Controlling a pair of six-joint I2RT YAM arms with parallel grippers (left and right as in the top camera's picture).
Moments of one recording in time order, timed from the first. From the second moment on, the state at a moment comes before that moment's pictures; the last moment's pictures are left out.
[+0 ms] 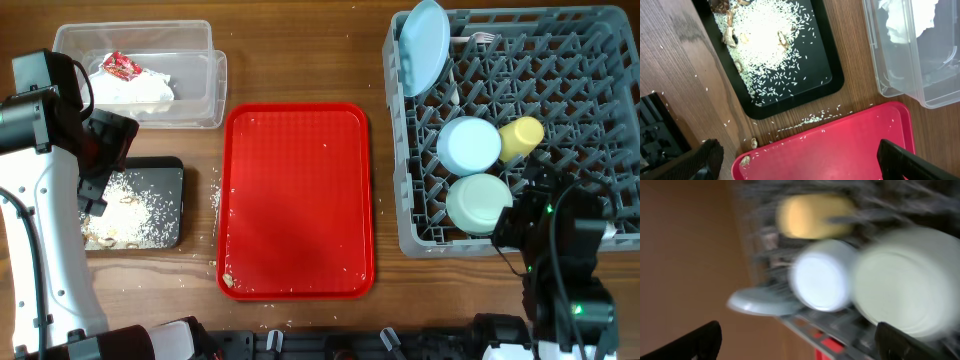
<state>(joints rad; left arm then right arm) 0.26 1.48 1.60 -1.48 -0.10 -0.99 -0.08 0.62 0.68 -0.66 0.11 1.61</state>
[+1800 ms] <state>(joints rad) 0.26 1.48 1.60 -1.48 -0.10 -0.99 0.02 0.02 0.02 0.08 -0.15 0.14</state>
